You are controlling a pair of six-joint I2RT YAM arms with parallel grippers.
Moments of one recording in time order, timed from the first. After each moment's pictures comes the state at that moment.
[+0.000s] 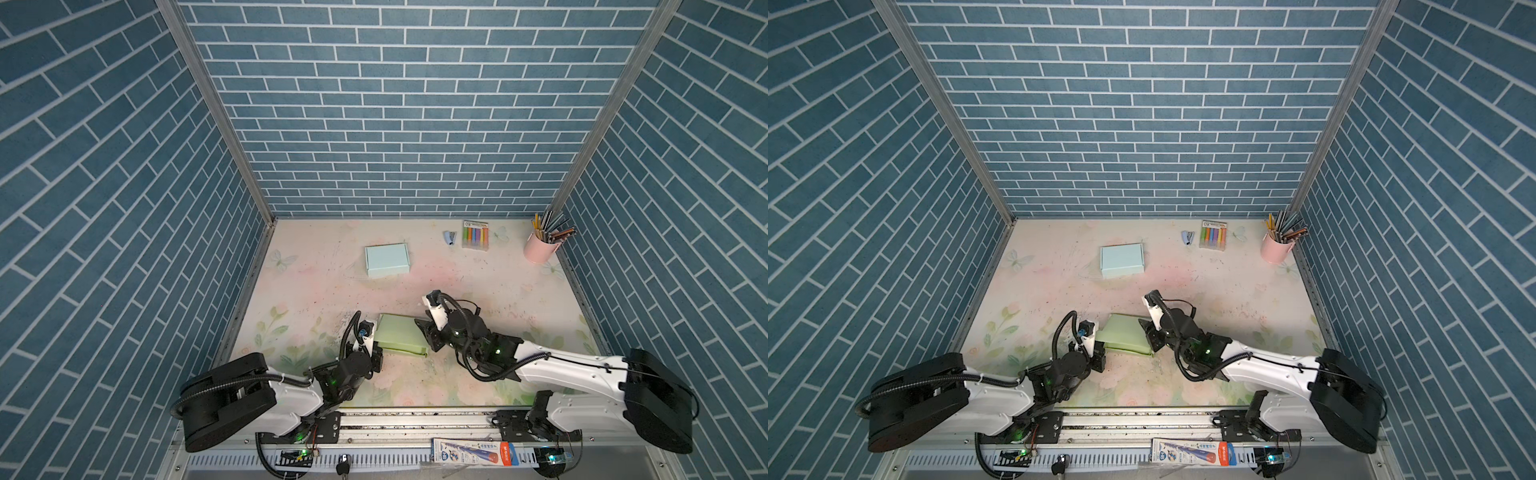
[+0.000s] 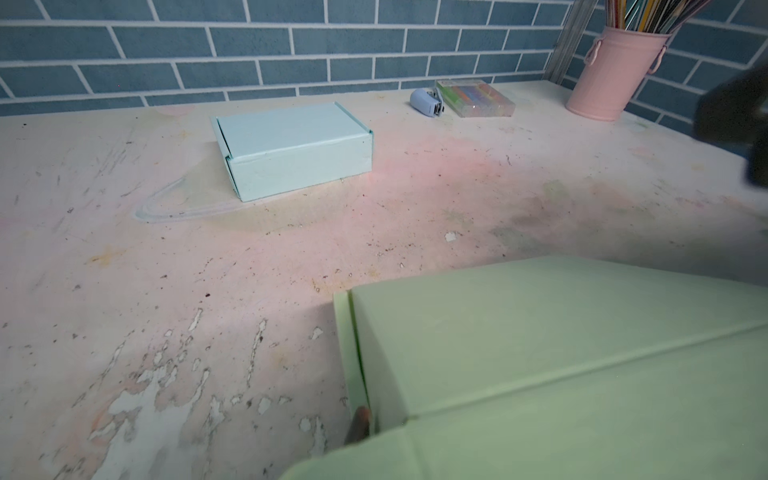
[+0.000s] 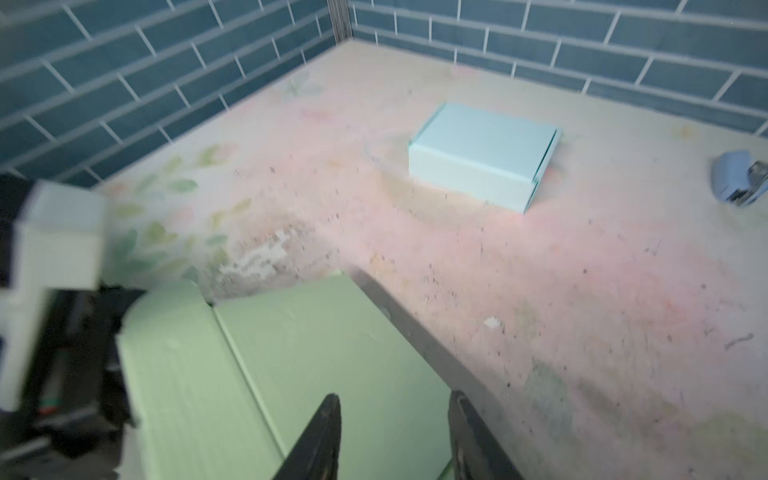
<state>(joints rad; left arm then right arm) -1.08 1.26 0.04 0.79 -0.59 -0.36 1.08 1.28 0.57 0.16 0.20 0.23</state>
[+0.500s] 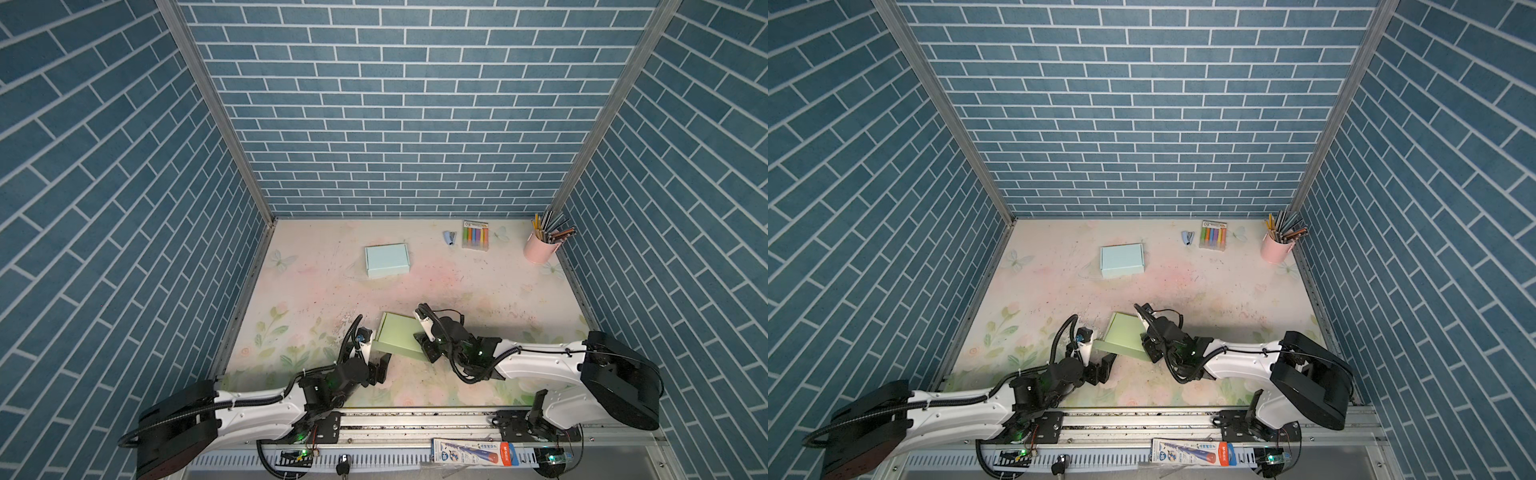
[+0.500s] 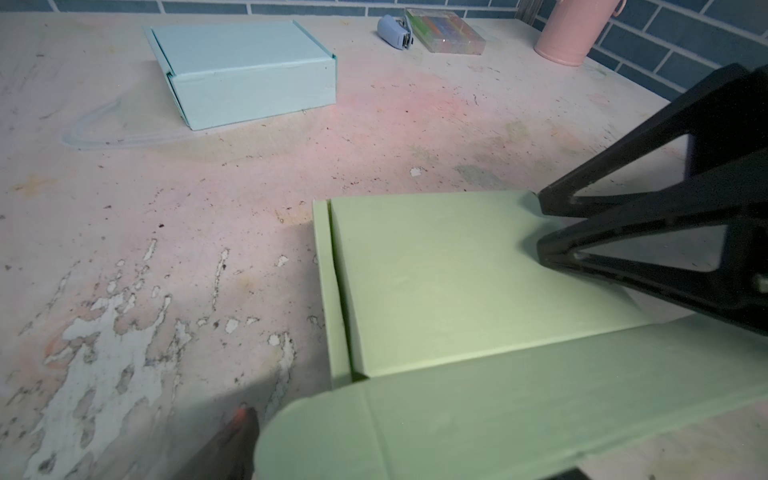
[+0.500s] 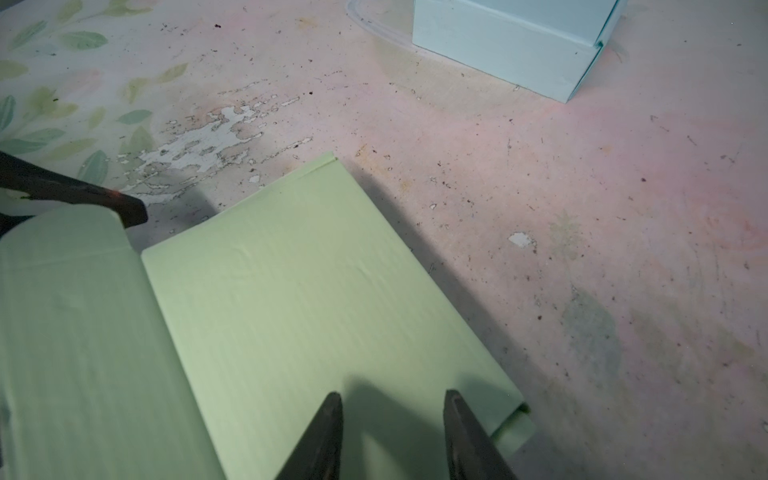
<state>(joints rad) -1.13 0.88 0.06 0.27 -0.48 -0.50 1.11 1.43 0.57 0.16 0.22 0.23</state>
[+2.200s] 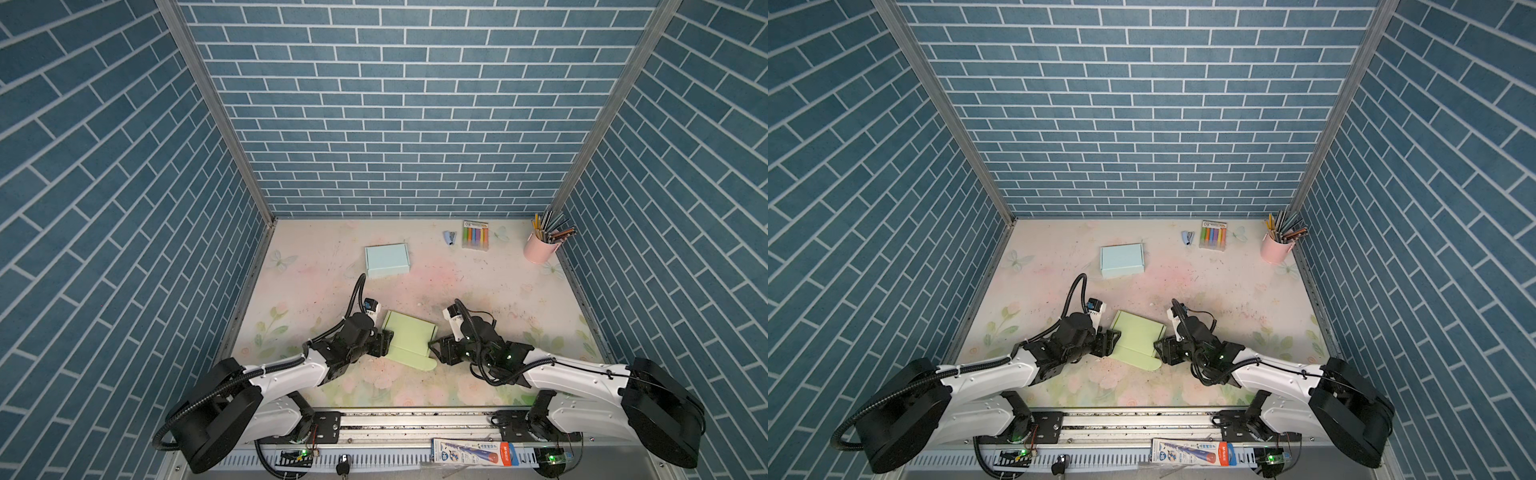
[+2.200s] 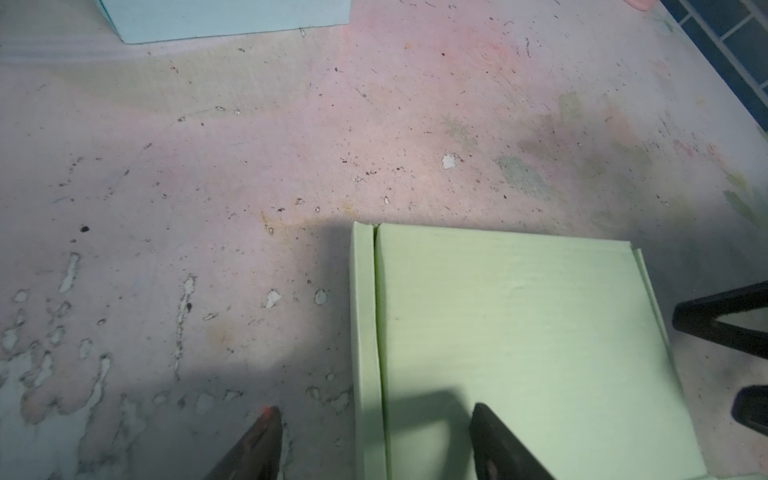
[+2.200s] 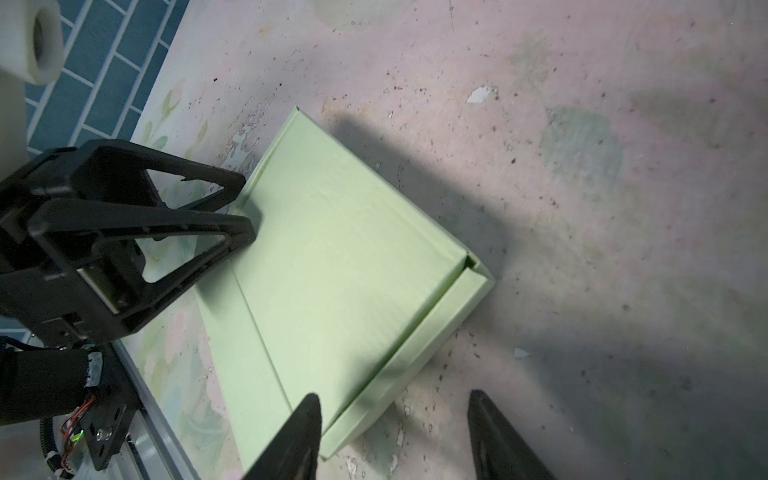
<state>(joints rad) -0.75 1.21 0.33 0.17 -0.04 -0.45 0.94 1.18 0.39 0.09 -0.09 0.64</state>
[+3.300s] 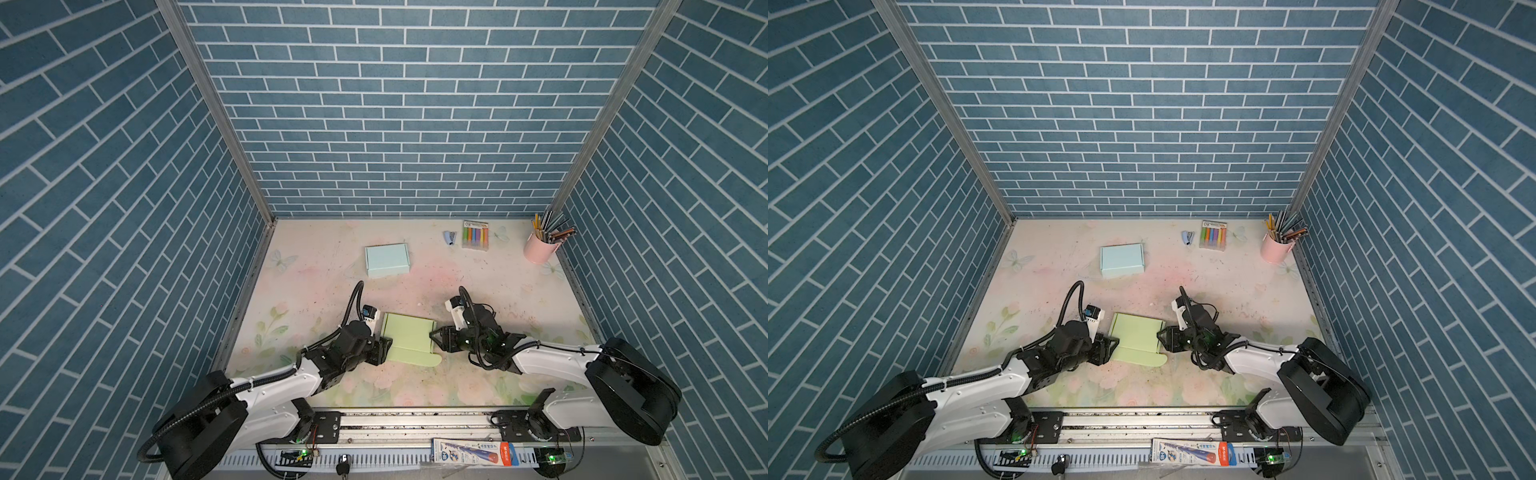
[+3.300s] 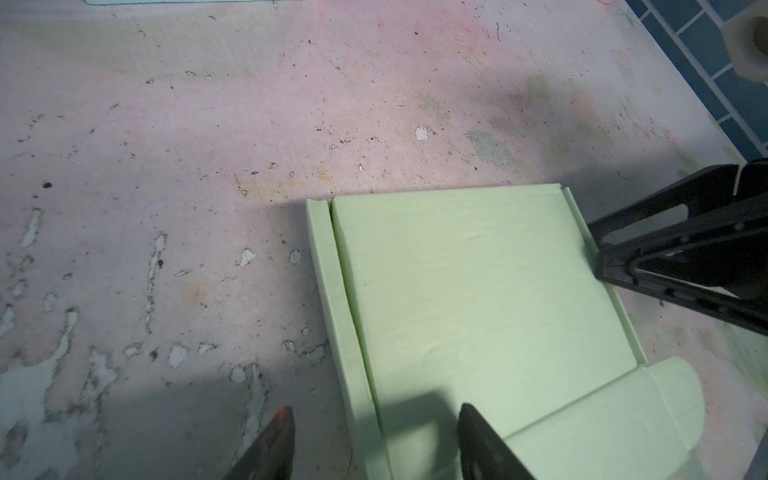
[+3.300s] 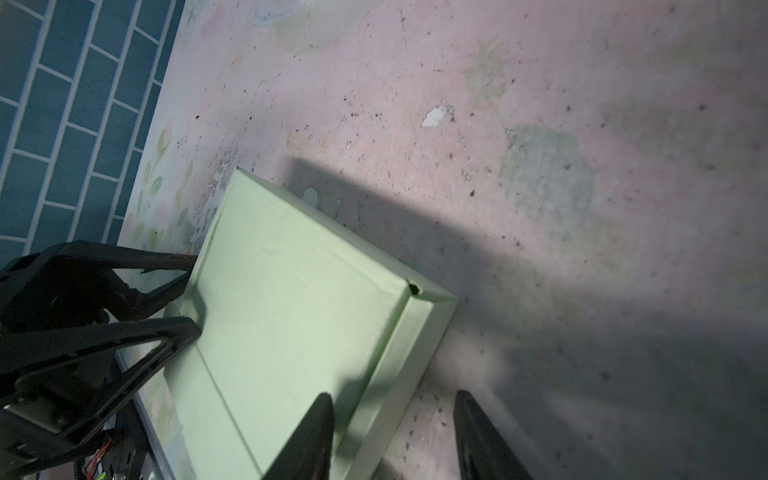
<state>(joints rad) -0.80 1.11 0.27 0.15 -0.02 -0.49 0.77 1.35 0.40 0.23 -0.23 0.62</state>
